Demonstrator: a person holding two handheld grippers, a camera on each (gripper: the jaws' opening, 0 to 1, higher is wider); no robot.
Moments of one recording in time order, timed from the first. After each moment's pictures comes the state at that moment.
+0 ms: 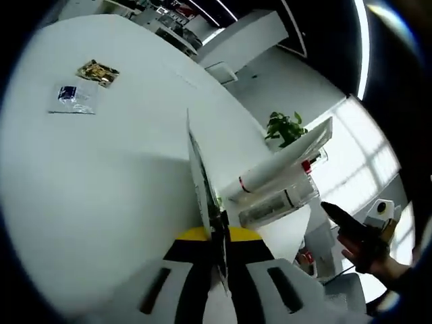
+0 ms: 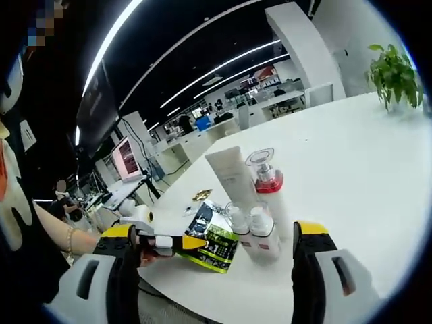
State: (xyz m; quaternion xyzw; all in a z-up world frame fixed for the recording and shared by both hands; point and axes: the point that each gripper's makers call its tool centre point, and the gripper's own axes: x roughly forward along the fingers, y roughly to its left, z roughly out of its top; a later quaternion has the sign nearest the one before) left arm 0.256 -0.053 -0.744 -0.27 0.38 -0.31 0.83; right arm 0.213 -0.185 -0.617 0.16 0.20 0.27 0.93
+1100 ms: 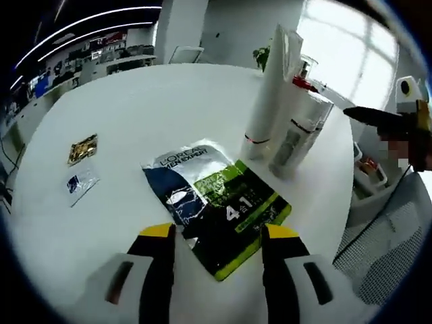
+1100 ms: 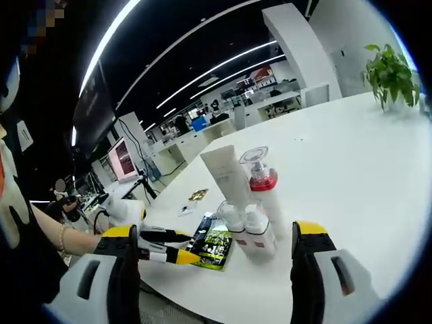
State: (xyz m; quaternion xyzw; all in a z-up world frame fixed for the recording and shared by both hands) left arm 0.256 -0.028 -0.762 0.09 0.37 -0.33 0.86; right arm 0.213 -0.189 -0.620 0.16 0.20 0.26 0.93
